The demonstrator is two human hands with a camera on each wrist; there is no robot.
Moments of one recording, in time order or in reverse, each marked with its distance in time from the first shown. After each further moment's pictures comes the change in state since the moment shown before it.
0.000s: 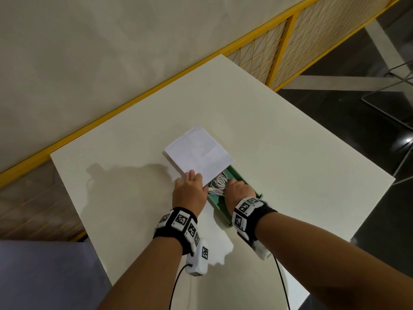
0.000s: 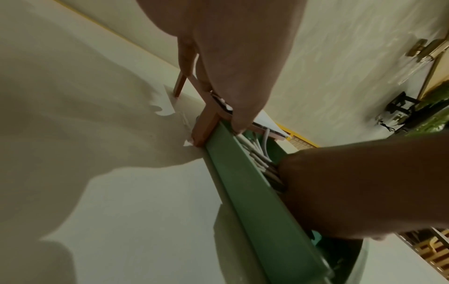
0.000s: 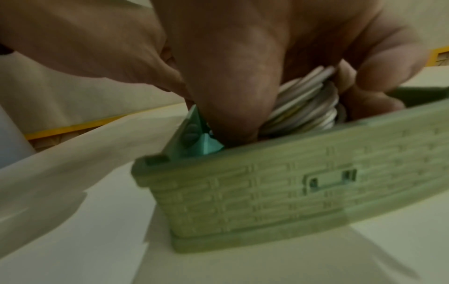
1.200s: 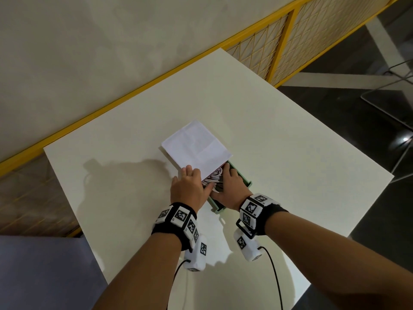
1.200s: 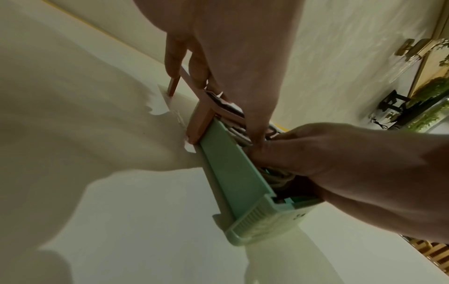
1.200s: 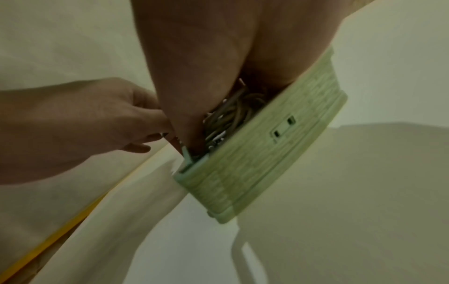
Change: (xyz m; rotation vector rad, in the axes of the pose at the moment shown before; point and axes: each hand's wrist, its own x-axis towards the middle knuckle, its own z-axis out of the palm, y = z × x) left_hand 0.000 0.006 0.007 -0.061 0.018 -0.046; right_hand 0.005 0.008 0.014 0.575 0.095 -0.197
